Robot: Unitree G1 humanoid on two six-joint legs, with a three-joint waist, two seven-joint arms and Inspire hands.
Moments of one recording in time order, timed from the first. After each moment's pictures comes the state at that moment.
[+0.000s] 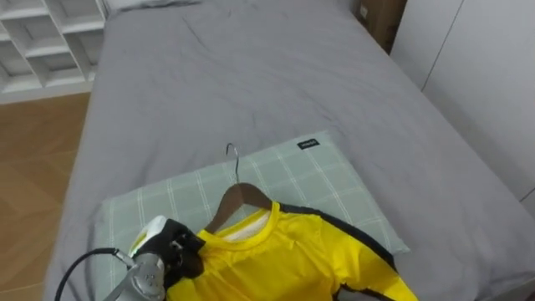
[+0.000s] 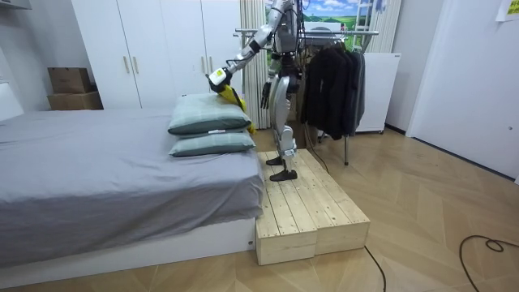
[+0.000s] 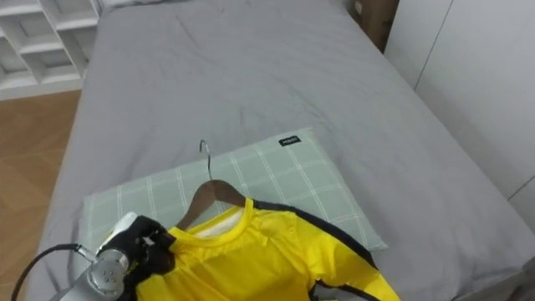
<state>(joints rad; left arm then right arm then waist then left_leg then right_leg) -0.54 0.22 -0.15 1.11 0.33 0.00 0.18 -0.21 -0.25 0.25 1.44 0.42 0.04 0.13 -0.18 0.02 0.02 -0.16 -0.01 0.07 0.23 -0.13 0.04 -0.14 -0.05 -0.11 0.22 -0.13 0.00</state>
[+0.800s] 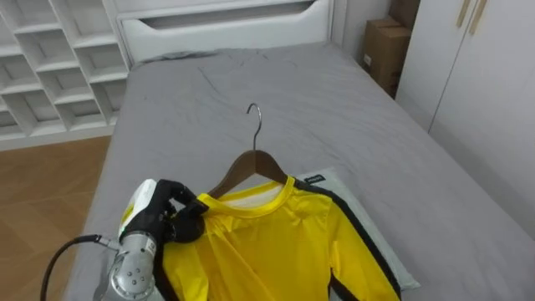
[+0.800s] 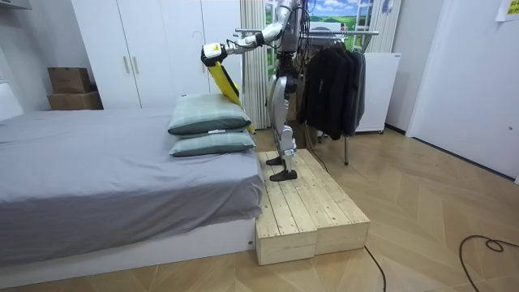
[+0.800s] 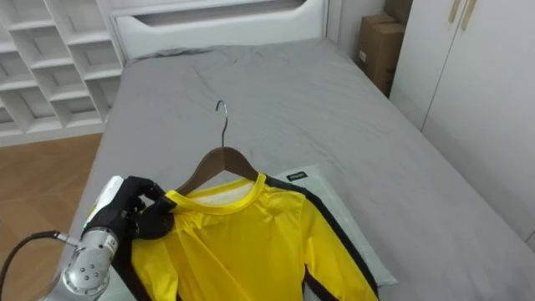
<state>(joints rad) -0.35 0.28 -0.12 0.66 0.32 -0.01 0.23 -0.05 -0.29 0.03 1.44 0.35 0.01 0.09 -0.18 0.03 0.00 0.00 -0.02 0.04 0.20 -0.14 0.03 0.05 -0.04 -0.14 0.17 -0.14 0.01</state>
